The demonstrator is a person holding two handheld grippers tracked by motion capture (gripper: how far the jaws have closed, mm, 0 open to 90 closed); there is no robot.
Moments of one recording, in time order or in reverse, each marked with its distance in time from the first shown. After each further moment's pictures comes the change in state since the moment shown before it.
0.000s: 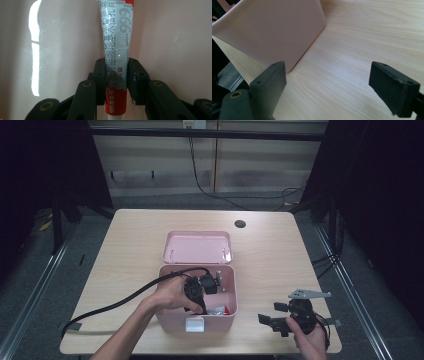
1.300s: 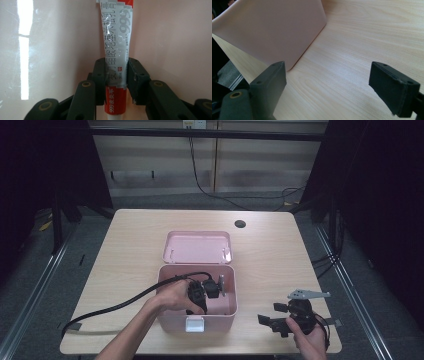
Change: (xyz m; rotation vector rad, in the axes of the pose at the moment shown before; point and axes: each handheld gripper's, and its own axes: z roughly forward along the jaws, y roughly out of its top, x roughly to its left) left arm 0.010 0.005 0.023 0.068 -0.065 -0.020; right arm 0.001 0.000 0.001 0.011 0.002 -0.006
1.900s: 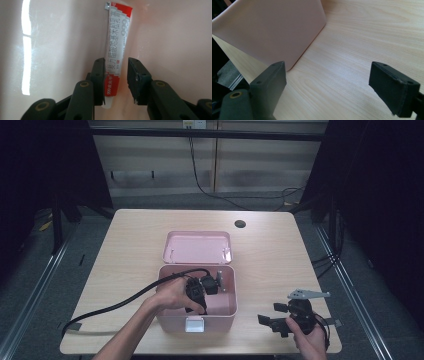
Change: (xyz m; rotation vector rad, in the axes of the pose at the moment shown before) left arm -0.004 -0.004 -0.015 -0.047 0.031 -0.030; right arm 0.000 0.000 0.000 0.001 -0.002 -0.002
